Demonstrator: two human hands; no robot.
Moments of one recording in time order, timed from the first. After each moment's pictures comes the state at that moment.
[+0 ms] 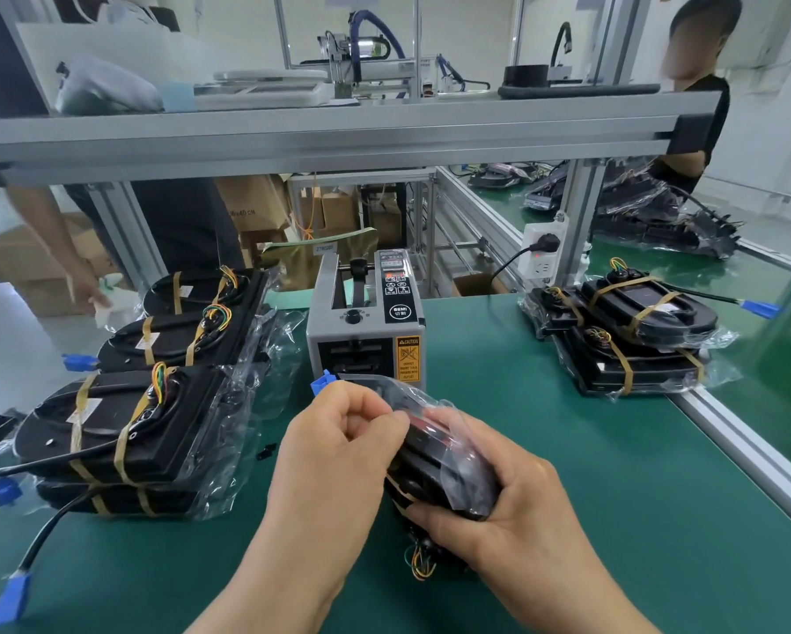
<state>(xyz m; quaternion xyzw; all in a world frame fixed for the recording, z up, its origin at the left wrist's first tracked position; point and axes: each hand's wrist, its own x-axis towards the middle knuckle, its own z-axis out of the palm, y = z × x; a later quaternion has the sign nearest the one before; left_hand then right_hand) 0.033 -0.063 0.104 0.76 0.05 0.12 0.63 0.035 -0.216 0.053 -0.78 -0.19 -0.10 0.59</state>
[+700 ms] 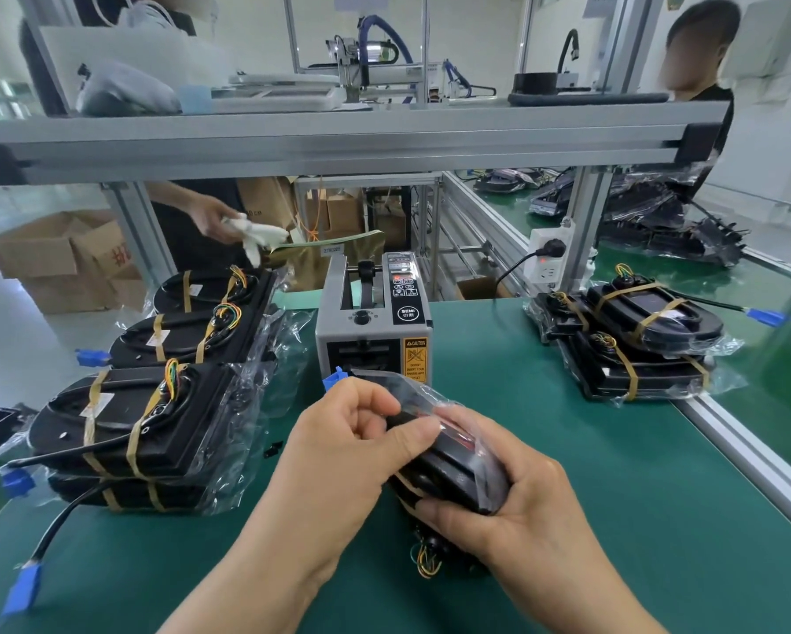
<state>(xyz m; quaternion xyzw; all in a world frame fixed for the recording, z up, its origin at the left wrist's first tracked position) 0.036 -0.051 0.106 0.75 0.01 0.06 0.66 0.036 -0.217 0.059 -0.77 -0.20 -0.08 0.59</state>
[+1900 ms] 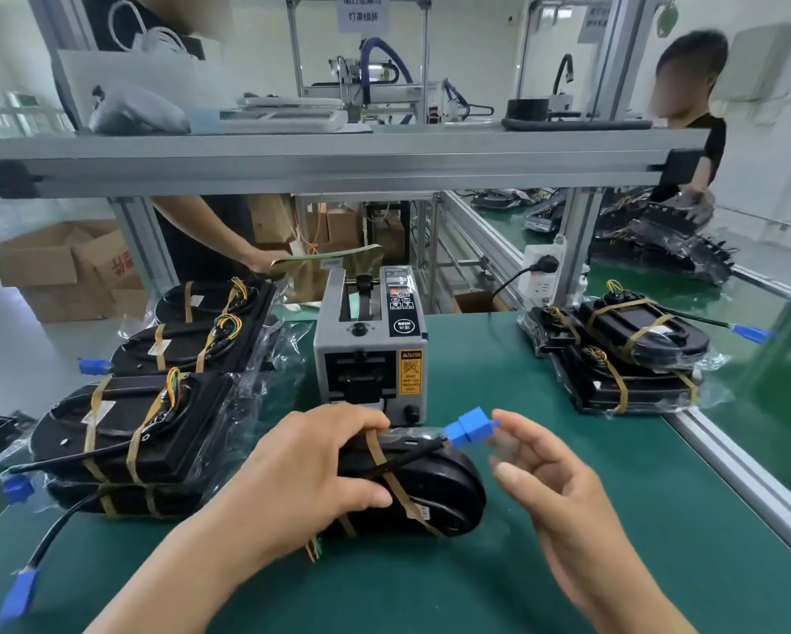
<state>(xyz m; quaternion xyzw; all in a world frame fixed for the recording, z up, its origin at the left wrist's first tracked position) 0.052 -0.006 0.094 0.93 -0.13 0.06 0.33 0.055 -0.257 0.029 -0.60 -0.10 -0.02 0.80</state>
